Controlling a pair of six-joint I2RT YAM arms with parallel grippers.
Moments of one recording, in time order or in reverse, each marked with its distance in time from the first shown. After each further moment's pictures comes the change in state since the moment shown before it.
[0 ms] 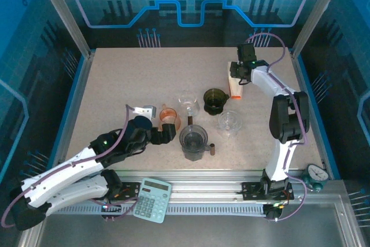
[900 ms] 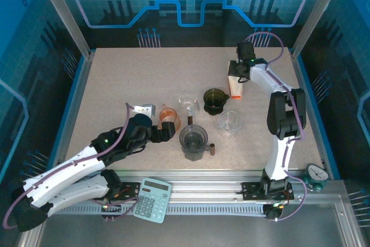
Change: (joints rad) left arm 0.038 0.019 0.000 0.008 0.016 0.000; right arm -0.008 0.061 0.061 -0.003 -0.026 -0.001
